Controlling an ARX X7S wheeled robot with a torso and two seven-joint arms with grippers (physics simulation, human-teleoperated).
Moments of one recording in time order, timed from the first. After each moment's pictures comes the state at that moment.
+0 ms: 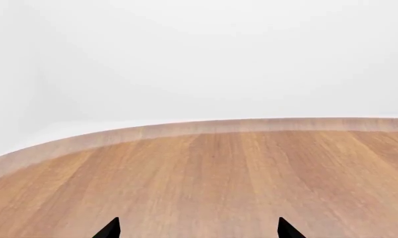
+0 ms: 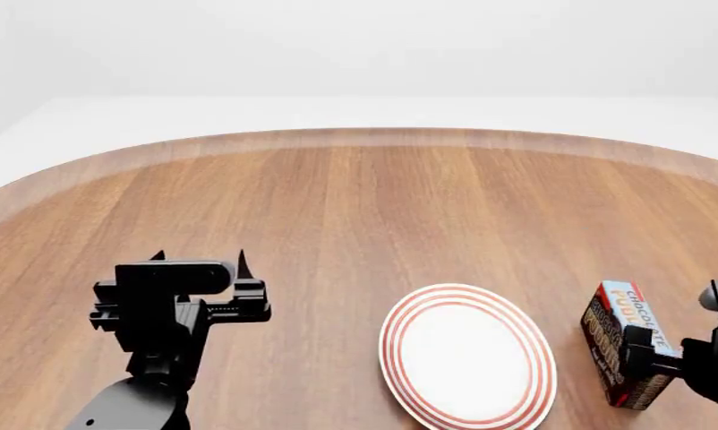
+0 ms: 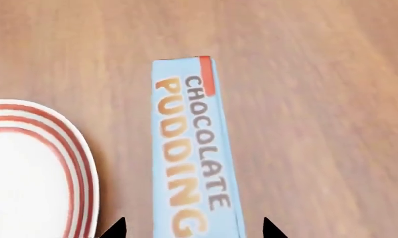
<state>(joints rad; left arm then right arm) -0.25 -0.33 0.16 0.43 -0.39 -0.64 -0.37 0.58 0.90 -0.28 0.45 0.98 0.86 0.06</state>
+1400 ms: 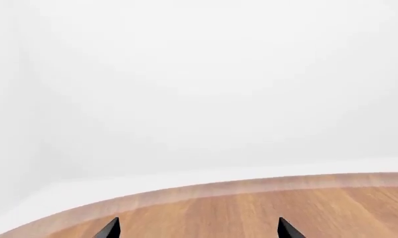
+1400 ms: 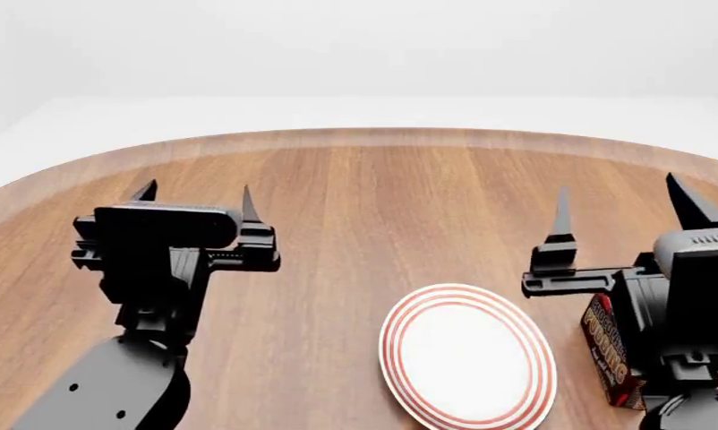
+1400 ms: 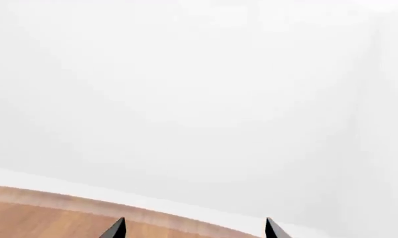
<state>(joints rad) -0.43 -0.35 0.21 0.61 -0.41 -0.77 -0.44 0.27 0.80 -0.17 -0.78 0.61 0.57 0.63</state>
